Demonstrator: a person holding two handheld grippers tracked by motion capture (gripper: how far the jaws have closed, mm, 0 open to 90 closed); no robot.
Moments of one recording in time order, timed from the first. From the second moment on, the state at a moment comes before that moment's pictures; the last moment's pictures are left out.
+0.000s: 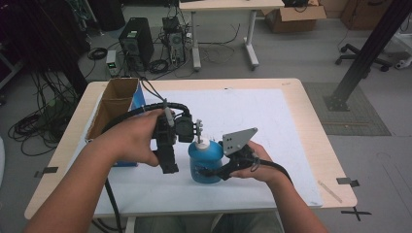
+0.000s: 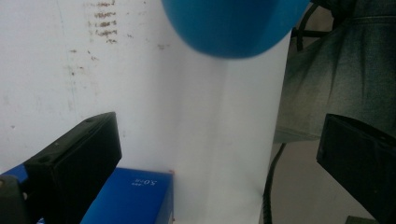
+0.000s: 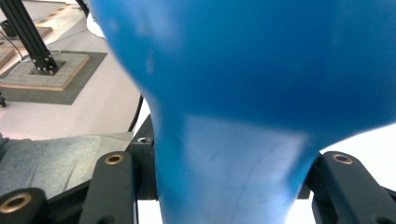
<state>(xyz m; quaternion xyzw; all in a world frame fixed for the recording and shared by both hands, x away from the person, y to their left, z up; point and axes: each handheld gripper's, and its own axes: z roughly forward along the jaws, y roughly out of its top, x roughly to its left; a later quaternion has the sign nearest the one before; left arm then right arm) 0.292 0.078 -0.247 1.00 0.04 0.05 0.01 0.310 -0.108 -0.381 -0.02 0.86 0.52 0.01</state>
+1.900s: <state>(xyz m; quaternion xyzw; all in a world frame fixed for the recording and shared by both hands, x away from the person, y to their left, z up) 0.290 0.060 -0.253 1.00 0.02 0.05 0.01 0.311 -0.060 -0.376 -0.04 0.85 0.53 0.01</state>
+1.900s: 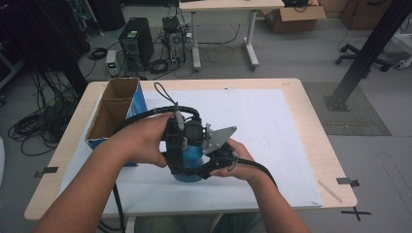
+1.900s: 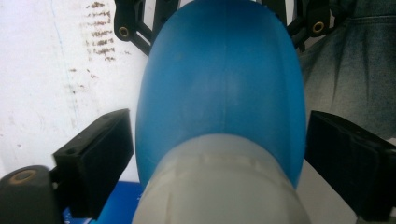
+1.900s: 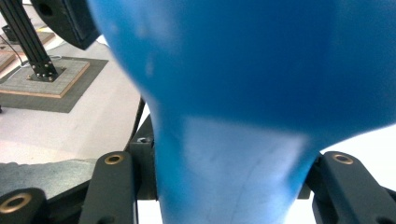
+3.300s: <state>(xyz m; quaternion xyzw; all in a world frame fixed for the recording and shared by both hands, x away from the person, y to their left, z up) 0.285 0.056 -0.254 1.00 0.01 0.07 0.00 0.306 -0.058 -0.377 -0.03 0.85 0.53 0.01</state>
